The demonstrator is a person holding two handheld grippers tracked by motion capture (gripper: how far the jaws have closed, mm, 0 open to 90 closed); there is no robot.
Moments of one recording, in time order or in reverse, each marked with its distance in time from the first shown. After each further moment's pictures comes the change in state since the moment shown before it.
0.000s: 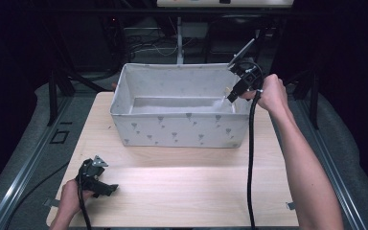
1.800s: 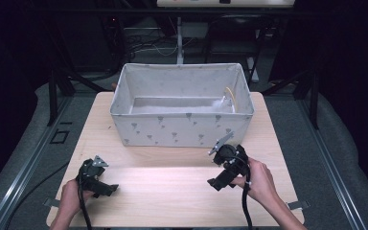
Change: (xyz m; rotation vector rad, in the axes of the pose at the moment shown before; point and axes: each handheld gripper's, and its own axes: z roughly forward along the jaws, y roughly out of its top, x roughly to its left) left arm -0.001 0.000 0.000 -0.004 0.008 0.005; right arm 0.149 -0.149 0.077 -0.037 0.109 -0.228
